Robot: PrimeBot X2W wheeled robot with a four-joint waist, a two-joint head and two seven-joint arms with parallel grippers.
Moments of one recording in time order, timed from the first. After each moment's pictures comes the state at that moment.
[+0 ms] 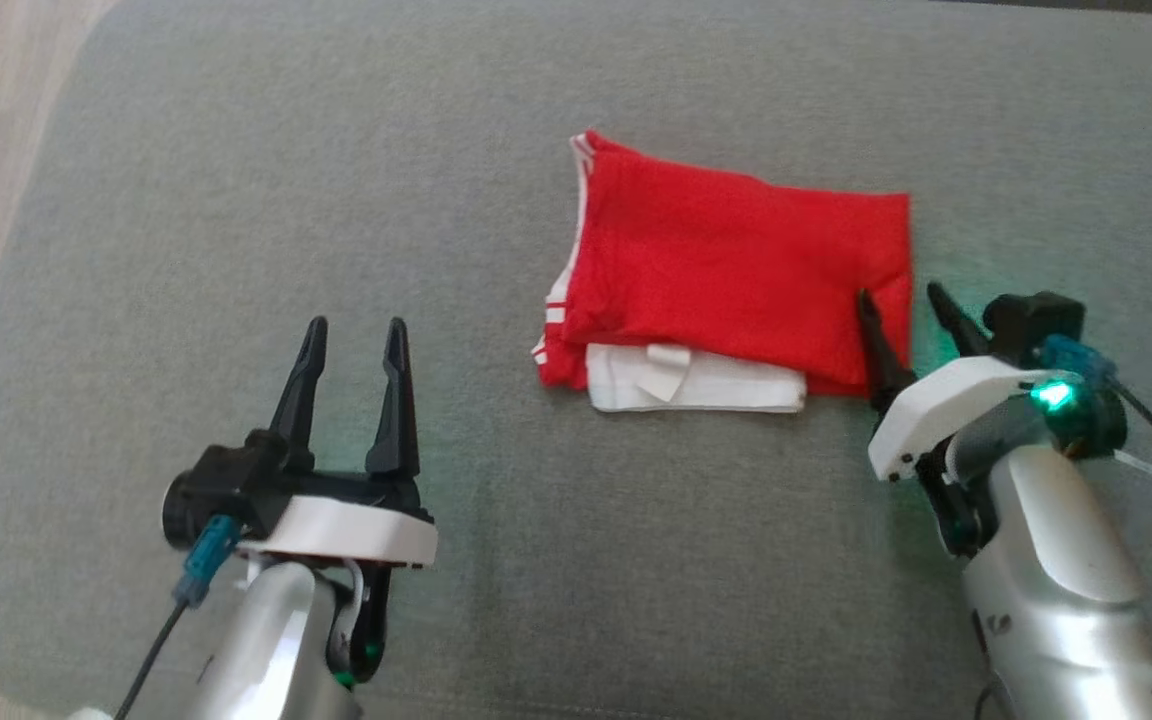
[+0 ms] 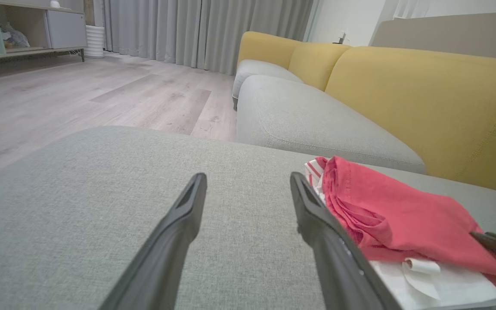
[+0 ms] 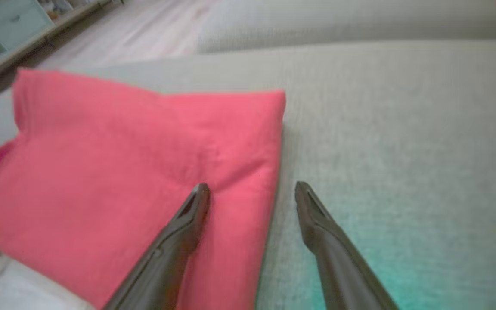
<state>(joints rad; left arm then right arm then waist) -0.25 0.04 -0.23 0.32 -0.31 -0.05 -0.25 -0.46 -0.05 0.03 0.66 0.12 0.13 -0.01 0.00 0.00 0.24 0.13</state>
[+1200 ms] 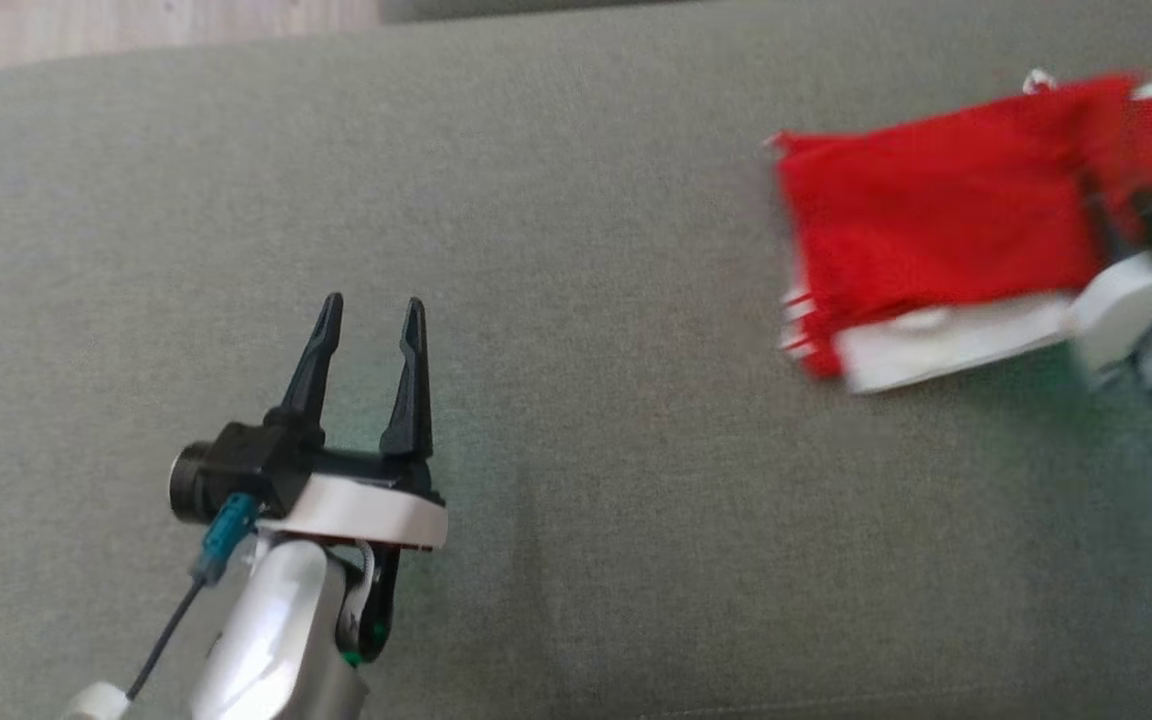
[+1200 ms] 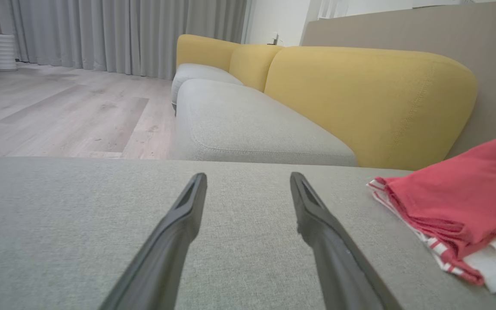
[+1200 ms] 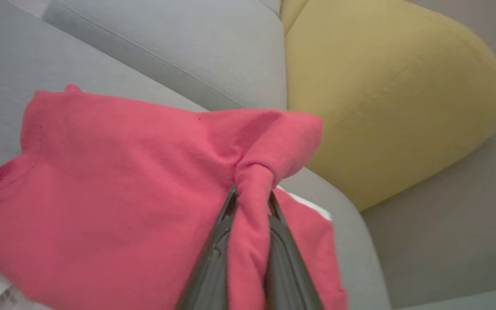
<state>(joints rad) -0.29 0.04 -0.26 0.34 -0.28 -0.05 -0.25 -0.58 -0.34 0.13 0.64 -0.19 0.13 -0.02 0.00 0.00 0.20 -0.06</state>
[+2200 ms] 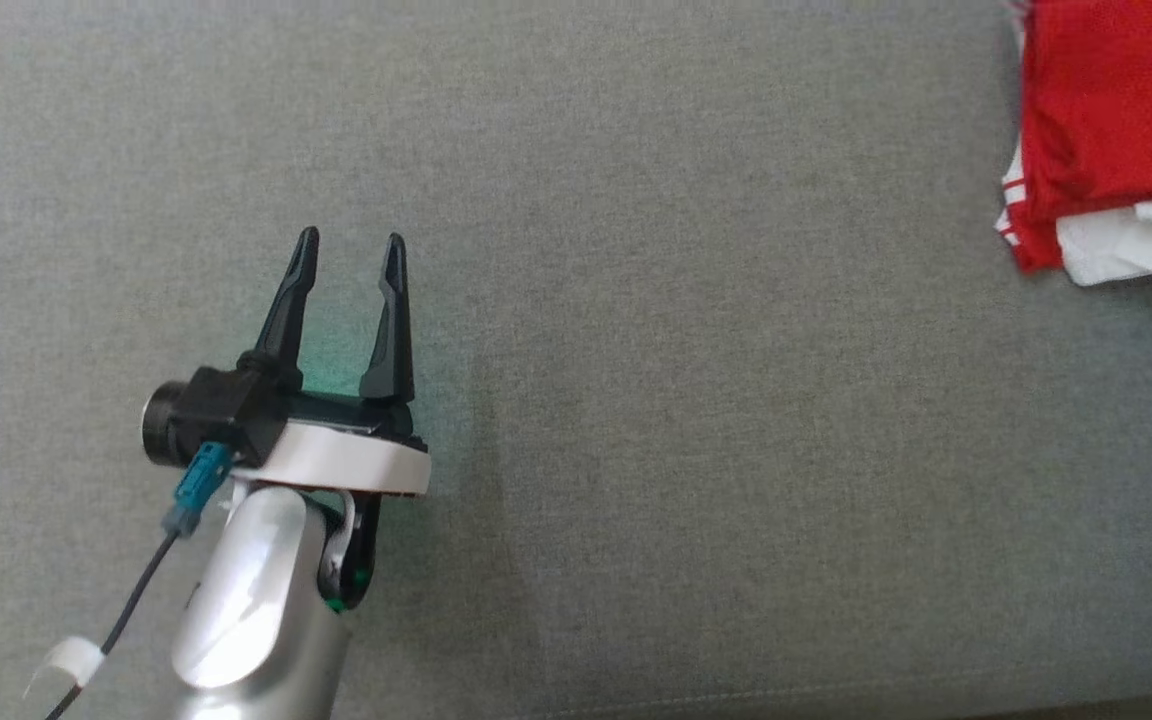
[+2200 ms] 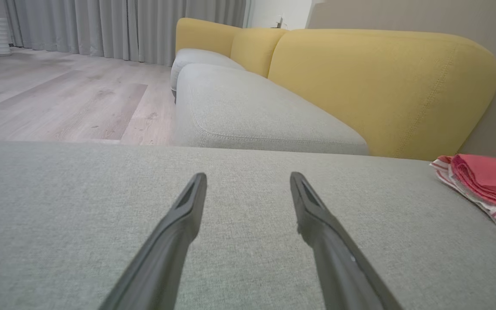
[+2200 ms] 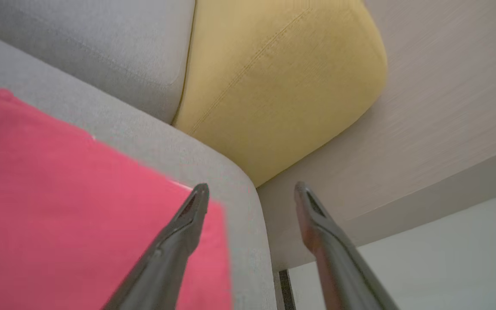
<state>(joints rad) -0.38 0.04 -0.22 0.35 -0.25 -0.08 -0.25 -0.75 -0.56 -0.12 0.68 -0.34 0.13 0.03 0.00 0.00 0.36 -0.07</state>
